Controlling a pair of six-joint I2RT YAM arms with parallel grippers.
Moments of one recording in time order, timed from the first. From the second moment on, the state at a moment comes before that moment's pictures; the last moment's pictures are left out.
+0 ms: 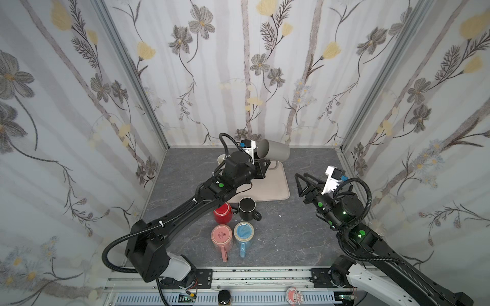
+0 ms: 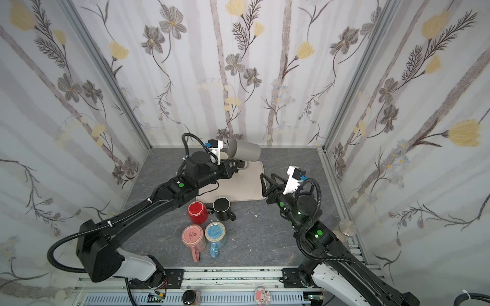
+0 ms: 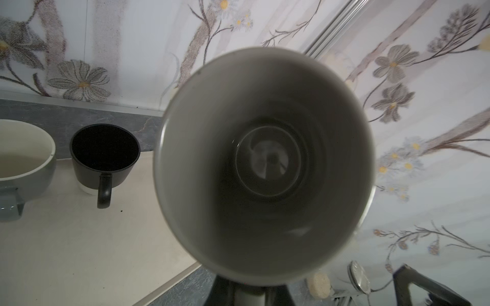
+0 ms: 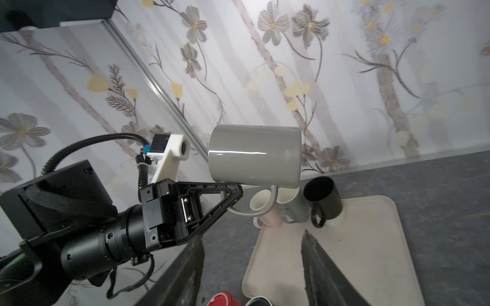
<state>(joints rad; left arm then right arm) -0.75 1.51 1.32 -0.09 0.06 -0.65 0.72 0.68 0.65 0.12 0.22 0.55</state>
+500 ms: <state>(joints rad) -0.80 2.30 2.25 -0.70 -0.32 -0.52 0.71 0.48 0.62 -0.15 0.45 0.52</state>
